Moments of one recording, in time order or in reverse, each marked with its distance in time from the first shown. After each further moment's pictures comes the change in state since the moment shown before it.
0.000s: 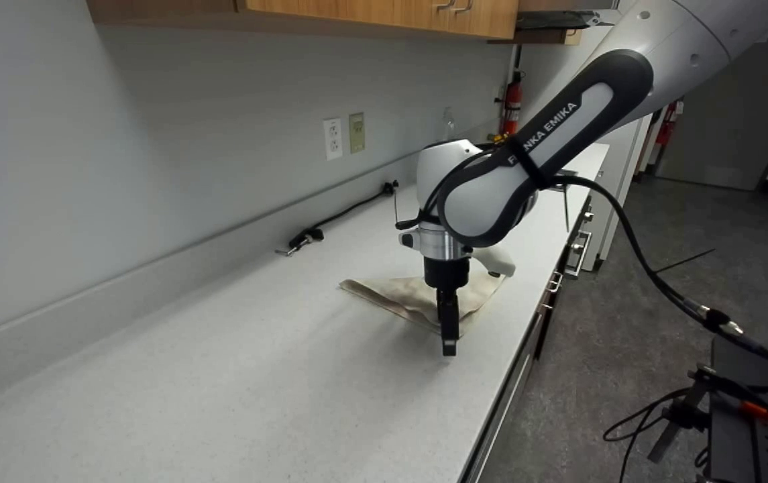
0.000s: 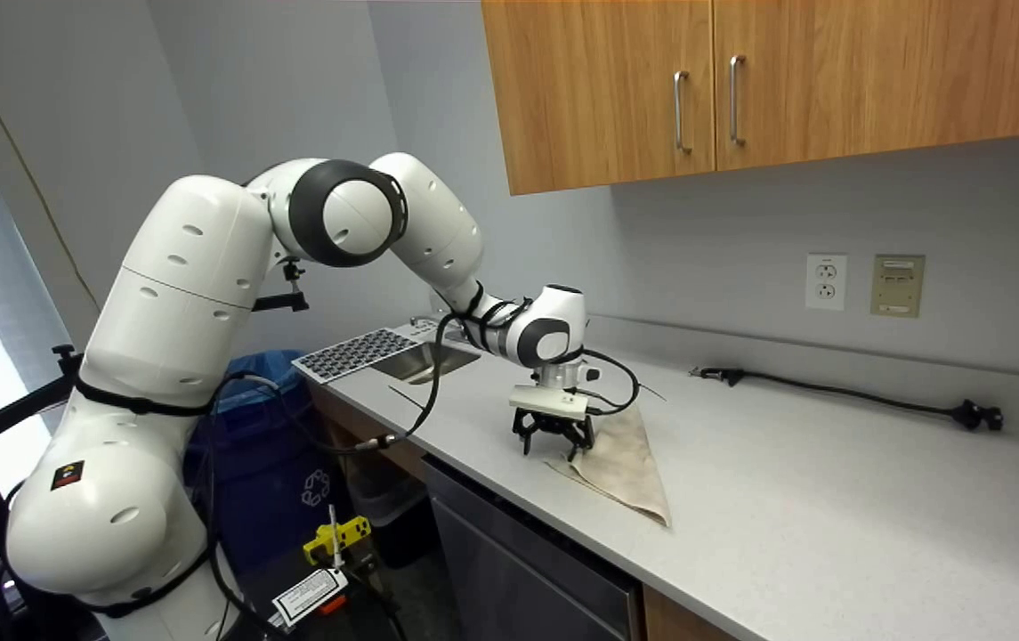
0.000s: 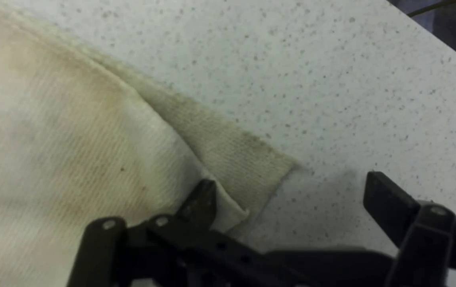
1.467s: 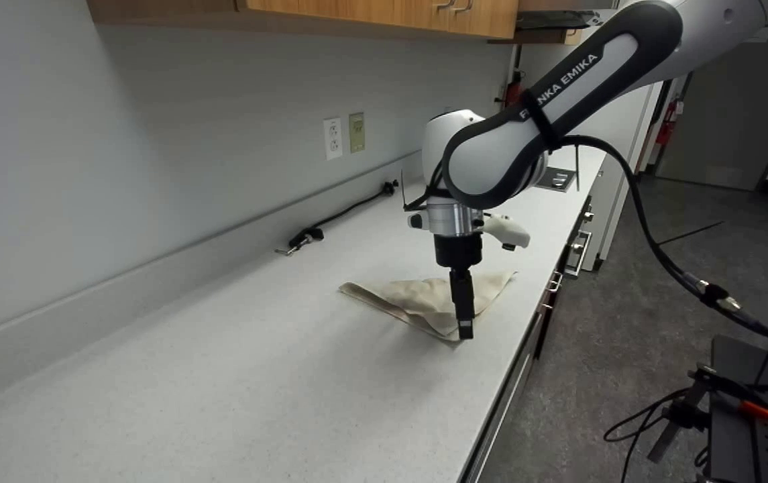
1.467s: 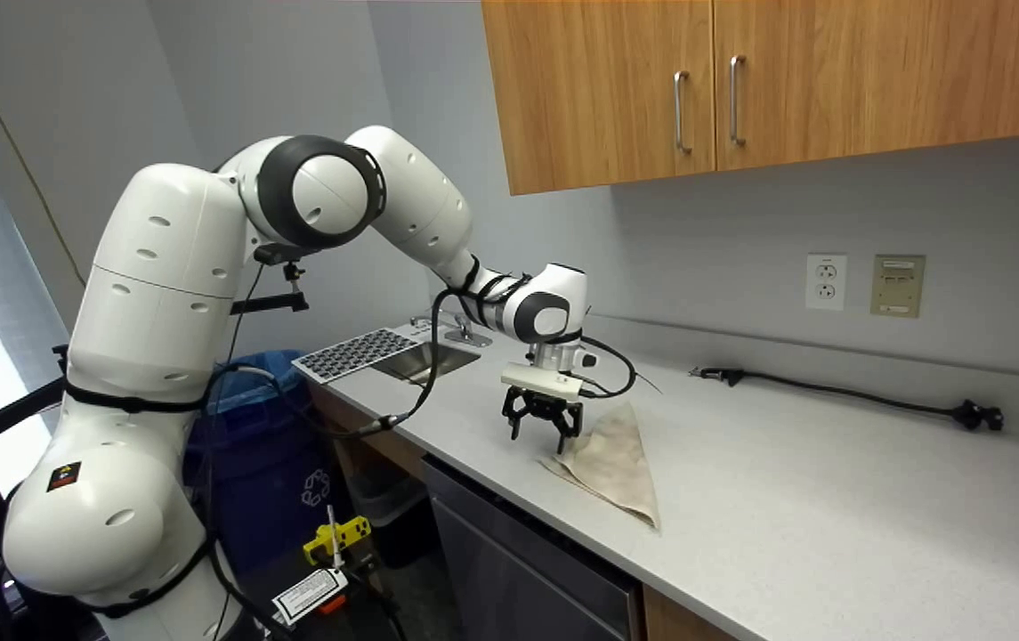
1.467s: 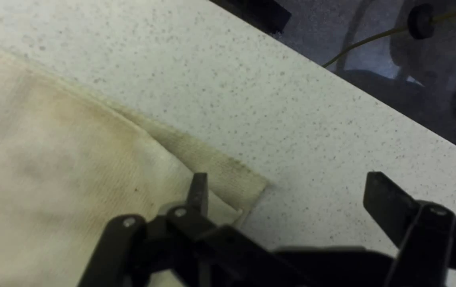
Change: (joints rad) arm -0.021 -0.097 0.008 -0.019 0.045 -0.167 -0.002
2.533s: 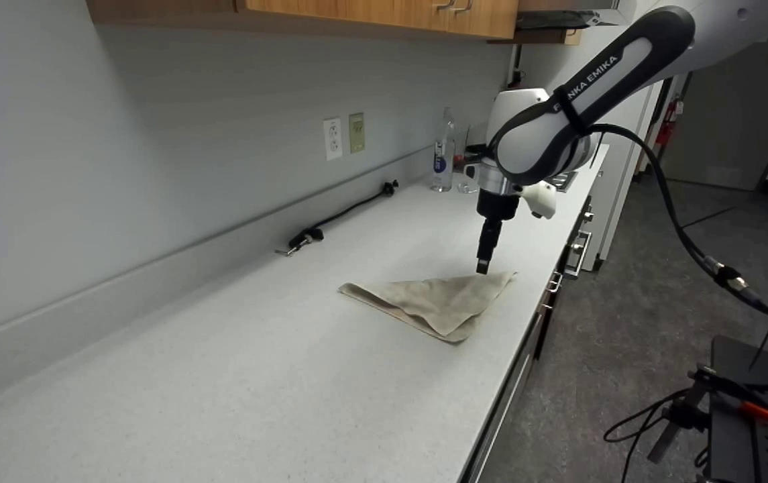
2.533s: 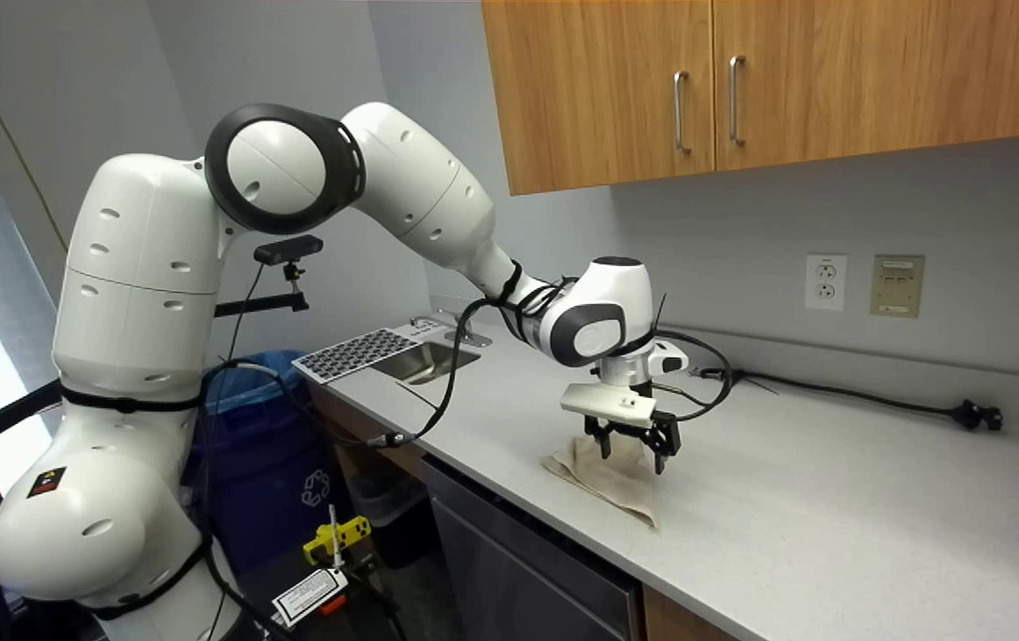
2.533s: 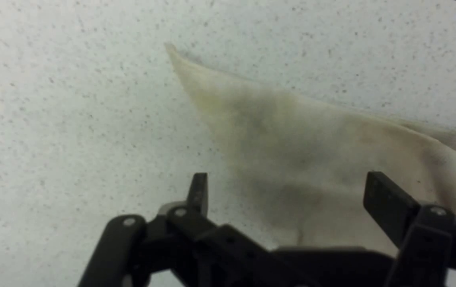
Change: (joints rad) arm -0.110 -0.071 -0.176 -0.099 -0.011 0.316 0.001
